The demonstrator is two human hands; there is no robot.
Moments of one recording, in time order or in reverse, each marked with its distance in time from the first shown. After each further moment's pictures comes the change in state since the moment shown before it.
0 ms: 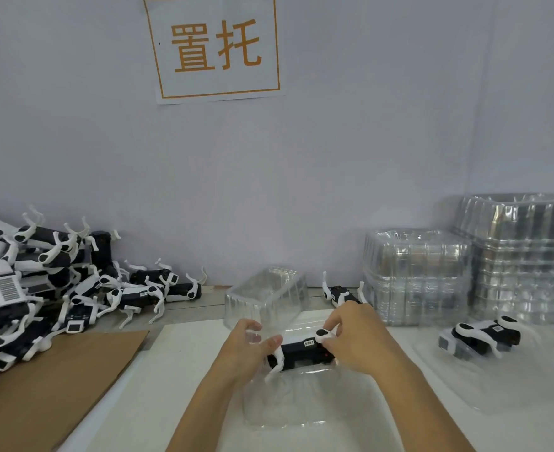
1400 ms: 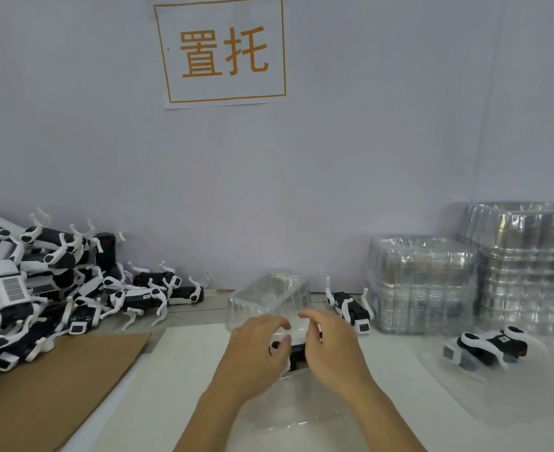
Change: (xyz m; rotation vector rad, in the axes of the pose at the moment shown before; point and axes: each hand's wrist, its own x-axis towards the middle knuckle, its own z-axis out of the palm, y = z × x) left_hand -0.003 0.007 0.005 0.540 0.064 0.556; right_hand 0.004 -0.016 0.047 0.279 0.161 -0.151
